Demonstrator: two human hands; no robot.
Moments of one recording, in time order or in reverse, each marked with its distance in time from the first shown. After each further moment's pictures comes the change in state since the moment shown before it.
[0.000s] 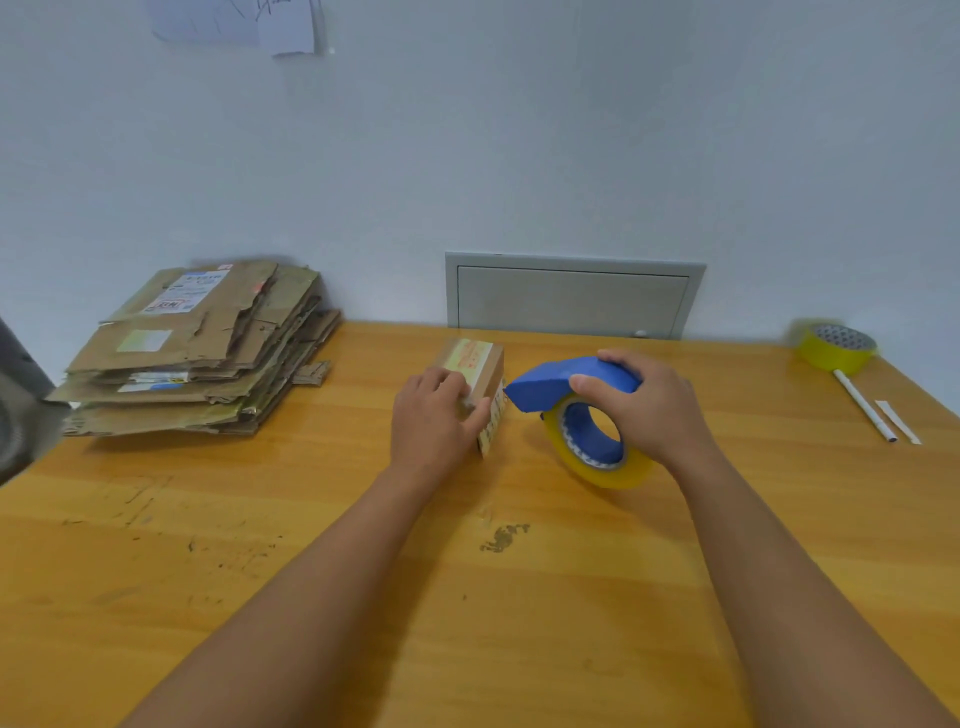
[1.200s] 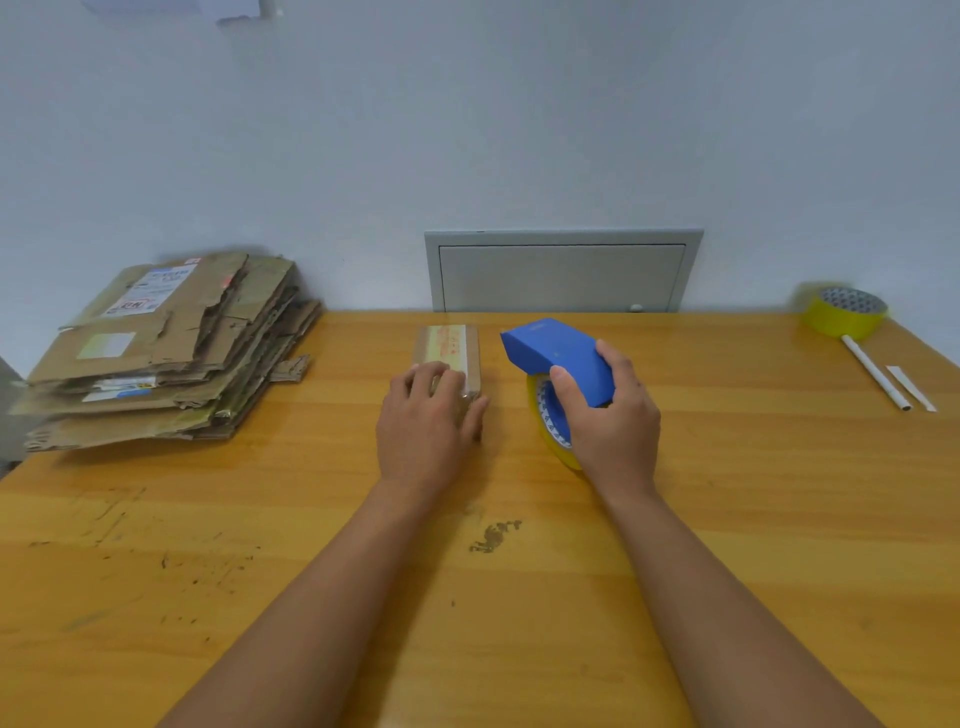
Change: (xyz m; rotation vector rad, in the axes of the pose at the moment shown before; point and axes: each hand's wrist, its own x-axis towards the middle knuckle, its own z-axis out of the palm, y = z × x) left_hand -0.012 0.010 0.011 0.256 0.141 0.134; right_hand -0.021 0.020 0.063 0.042 0.366 0.008
